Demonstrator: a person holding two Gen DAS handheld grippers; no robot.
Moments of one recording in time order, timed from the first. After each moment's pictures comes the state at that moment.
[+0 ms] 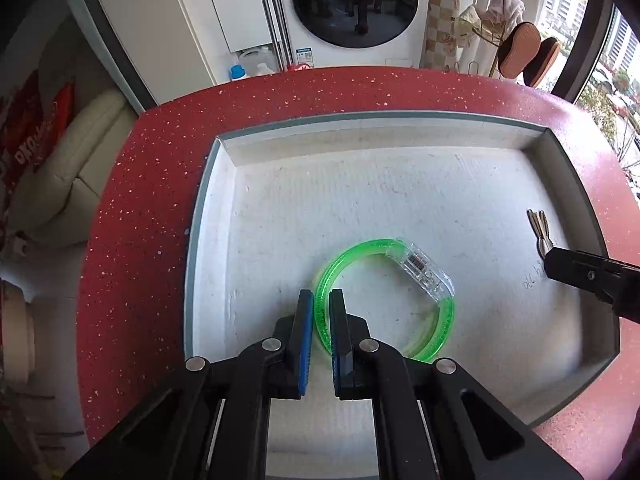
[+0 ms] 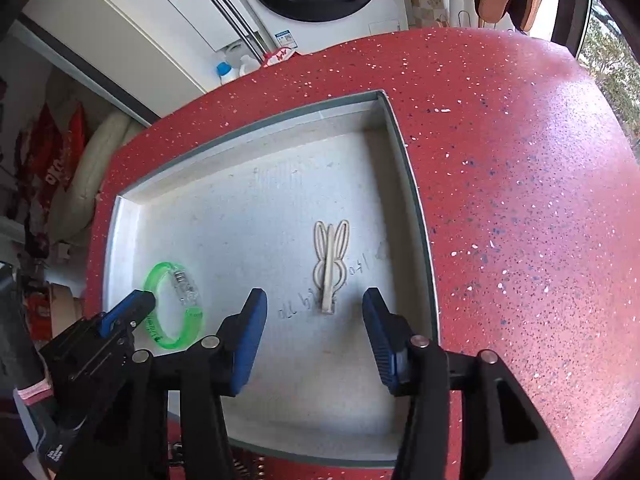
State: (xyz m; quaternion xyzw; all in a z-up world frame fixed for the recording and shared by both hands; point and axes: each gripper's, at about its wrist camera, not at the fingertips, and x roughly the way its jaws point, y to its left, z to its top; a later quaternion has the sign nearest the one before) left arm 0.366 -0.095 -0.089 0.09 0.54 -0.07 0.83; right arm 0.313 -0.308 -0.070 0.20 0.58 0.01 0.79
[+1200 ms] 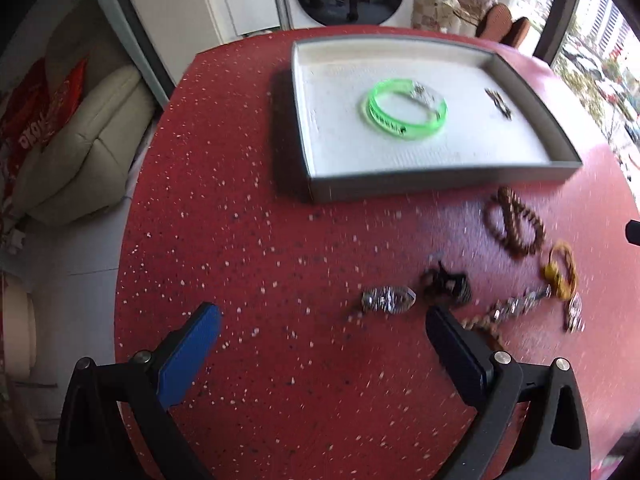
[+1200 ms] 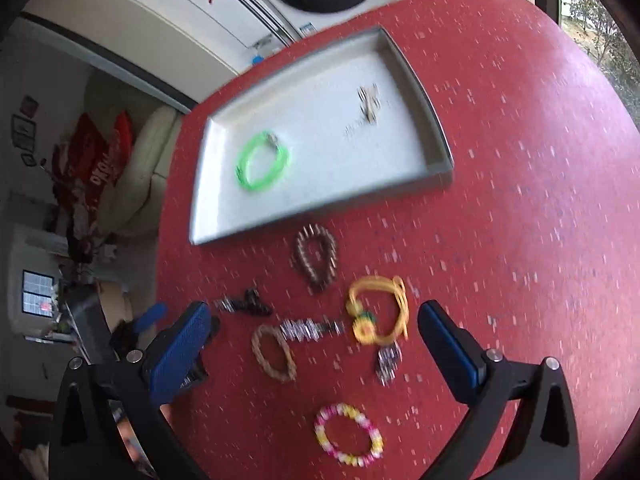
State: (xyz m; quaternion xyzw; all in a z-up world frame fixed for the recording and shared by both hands) left arm 0.218 -0.003 -0.081 0.12 0.56 -0.10 0.82; right arm 0.147 -0.268 -0.044 0.26 0.59 0.04 0.77
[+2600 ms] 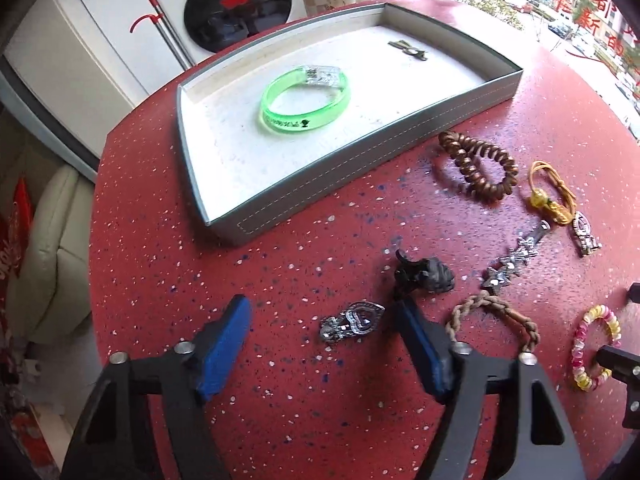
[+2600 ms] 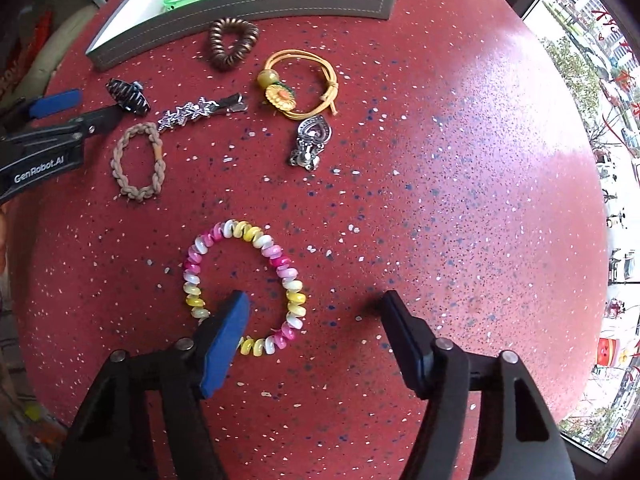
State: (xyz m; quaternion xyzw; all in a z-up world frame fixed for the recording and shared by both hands) left arm 0.223 -0.044 -0.098 0.25 0.51 -0.23 0.79; right arm 0.036 -0.181 -0.118 0.06 0.67 -0.09 0.74
